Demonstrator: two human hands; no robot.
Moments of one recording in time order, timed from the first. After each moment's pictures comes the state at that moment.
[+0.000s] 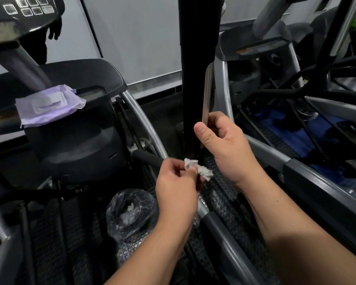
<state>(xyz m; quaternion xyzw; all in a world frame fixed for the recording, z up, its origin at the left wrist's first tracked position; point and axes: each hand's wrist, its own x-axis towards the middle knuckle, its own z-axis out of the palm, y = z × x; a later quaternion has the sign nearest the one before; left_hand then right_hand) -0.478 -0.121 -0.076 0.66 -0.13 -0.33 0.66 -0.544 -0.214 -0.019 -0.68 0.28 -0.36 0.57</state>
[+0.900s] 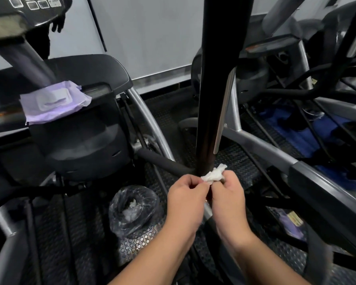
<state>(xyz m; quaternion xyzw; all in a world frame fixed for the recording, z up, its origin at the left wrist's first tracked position) -0.473 -0.111 -0.076 0.67 -0.13 -0.43 0.59 -0.545 -0.155 -0.101 -0.50 0.53 -0.37 0.57</state>
